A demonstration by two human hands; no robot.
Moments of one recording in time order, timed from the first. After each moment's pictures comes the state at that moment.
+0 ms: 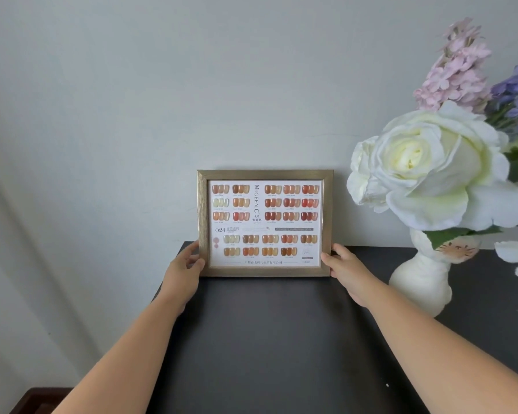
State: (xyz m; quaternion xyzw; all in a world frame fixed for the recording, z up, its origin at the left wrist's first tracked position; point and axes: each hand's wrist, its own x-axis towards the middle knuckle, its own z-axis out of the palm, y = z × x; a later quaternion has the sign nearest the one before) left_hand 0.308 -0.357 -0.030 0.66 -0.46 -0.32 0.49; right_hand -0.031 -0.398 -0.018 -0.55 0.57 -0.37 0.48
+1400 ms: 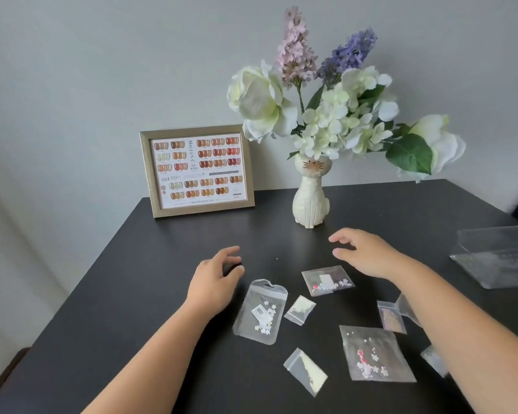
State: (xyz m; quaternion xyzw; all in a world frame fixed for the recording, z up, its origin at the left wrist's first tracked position) left_hand 0.108 -0.141 -0.039 0.63 -0.64 -0.27 0.35; right_hand -0.207 -0.171 -0.002 -0.70 0.65 -0.18 0.24
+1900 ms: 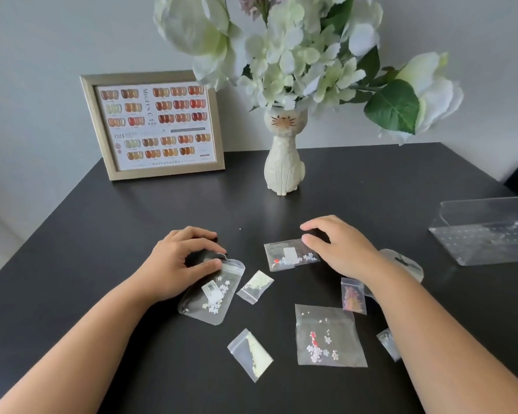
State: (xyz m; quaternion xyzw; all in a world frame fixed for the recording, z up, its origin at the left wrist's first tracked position) left_hand 0.100 -0.130 -0.029 0.54 -0.79 -0.18 0.23; right_hand -0.220 -0.150 -0.029 -0.73 0.61 -0.20 0.24
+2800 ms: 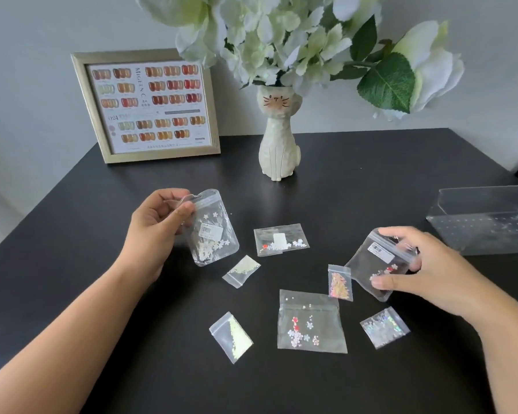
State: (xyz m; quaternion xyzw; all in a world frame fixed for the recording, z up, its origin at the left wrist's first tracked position) left_hand 0.071 -0.128 -0.022 0.50 -0.49 -0.40 0.59; right_hand -0.330 -0.075 -0.019 -0.66 0.66 -0.23 0.28
